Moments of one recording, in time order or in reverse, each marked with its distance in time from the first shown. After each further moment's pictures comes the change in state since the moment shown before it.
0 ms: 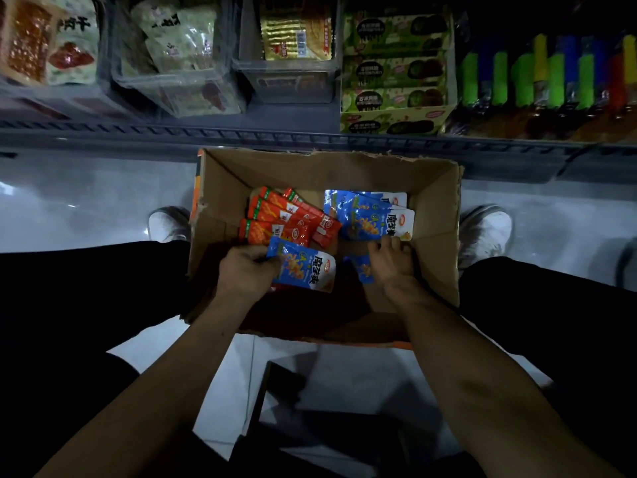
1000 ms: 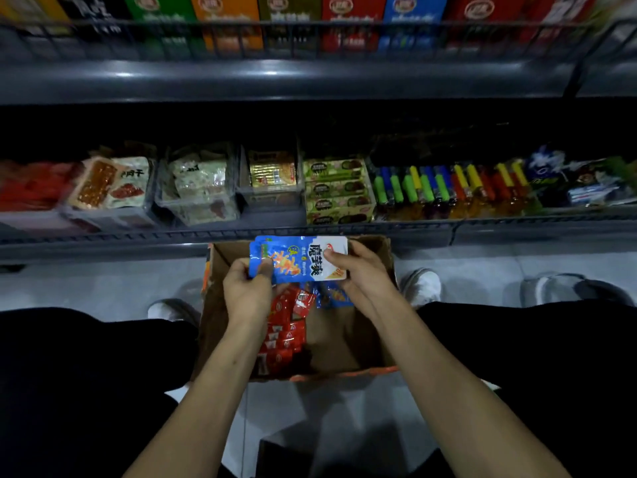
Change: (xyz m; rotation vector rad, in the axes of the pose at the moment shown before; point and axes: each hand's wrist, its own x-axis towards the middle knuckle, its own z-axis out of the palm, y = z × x) left_hand -0.071 0.097 -0.034 -0.851 0.148 0.140; right_hand -0.139 -0.031 -0.186 2.187 0.157 -0.080
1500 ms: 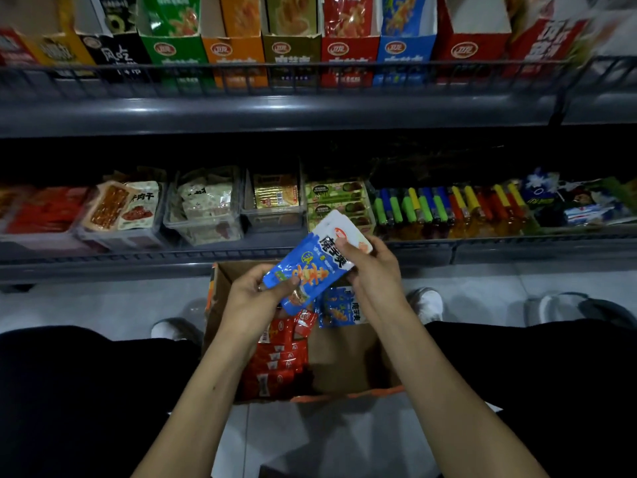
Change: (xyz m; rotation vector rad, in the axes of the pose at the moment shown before) left_hand -0.020 0.043 -0.009 0.181 -0.379 0.063; right_hand -0.026 -0.040 0.022 -0.062 0.090 -0.221
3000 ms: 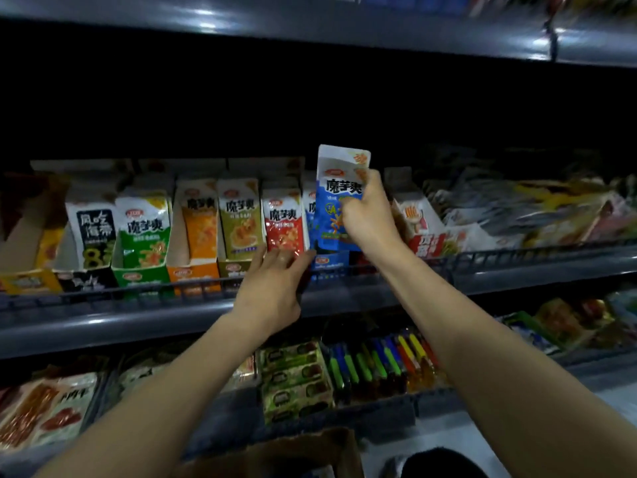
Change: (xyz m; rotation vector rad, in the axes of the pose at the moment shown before) left_hand 0.104 0.233 0.100 1.463 0.045 1.128; right_hand 0.053 -0.304 0.085 -0.637 0.130 -0.859
